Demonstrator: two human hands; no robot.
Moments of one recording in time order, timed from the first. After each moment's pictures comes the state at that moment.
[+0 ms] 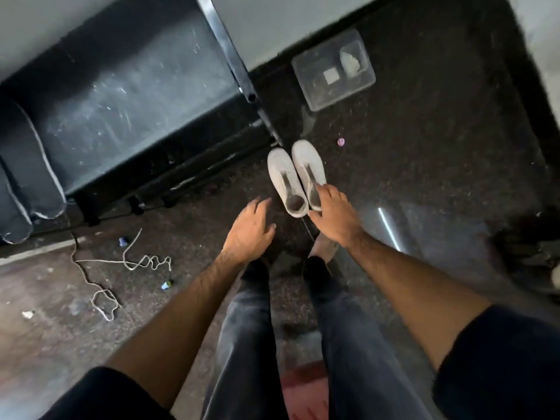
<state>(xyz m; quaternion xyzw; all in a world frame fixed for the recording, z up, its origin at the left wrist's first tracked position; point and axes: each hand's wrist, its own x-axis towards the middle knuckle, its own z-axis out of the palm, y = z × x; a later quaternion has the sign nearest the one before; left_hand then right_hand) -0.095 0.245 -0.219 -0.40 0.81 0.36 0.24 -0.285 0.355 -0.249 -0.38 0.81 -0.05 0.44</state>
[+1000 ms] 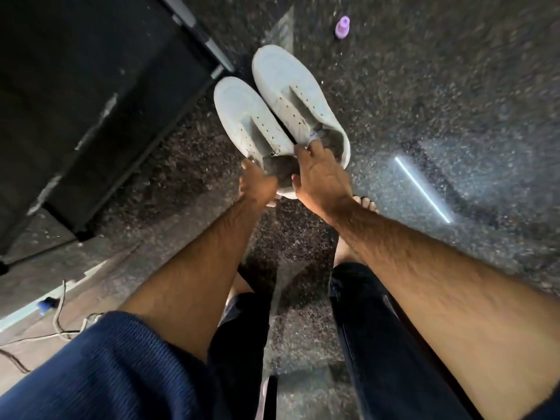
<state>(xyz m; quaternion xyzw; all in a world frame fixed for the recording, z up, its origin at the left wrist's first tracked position) -0.144 0.255 -0.611 -0.62 0.60 0.46 0.22 -0.227 0.367 -0.571 -0.36 0.87 -0.05 0.34</state>
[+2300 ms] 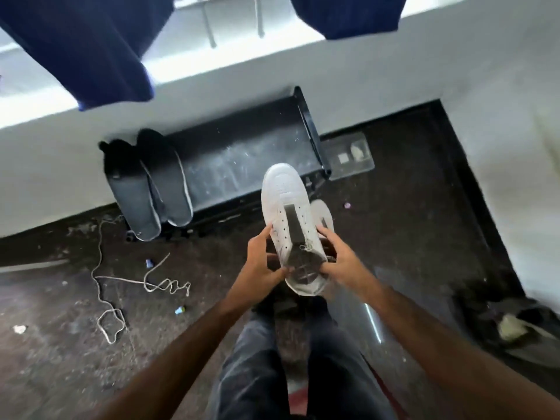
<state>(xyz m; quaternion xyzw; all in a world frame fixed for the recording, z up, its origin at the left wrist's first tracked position) 0.034 0.195 -0.013 -0.41 0.65 0.63 -0.09 -0.165 0.287 0.029 -0.22 0.71 -0.31 0.59</state>
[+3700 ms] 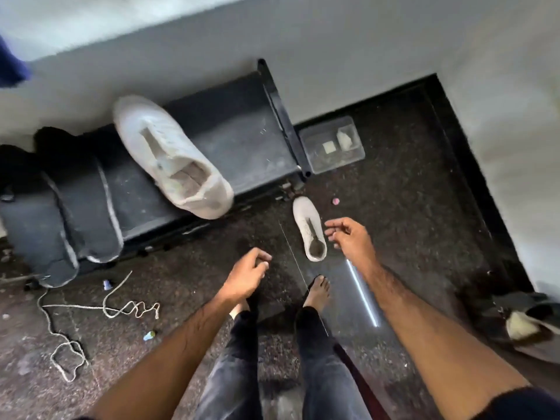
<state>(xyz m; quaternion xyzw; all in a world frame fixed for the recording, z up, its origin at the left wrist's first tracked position) -0.040 0.170 -0.172 -0.52 0.58 0.62 0.14 -0.285 0.276 -0.175 -0.11 0.83 -0.30 0.46</state>
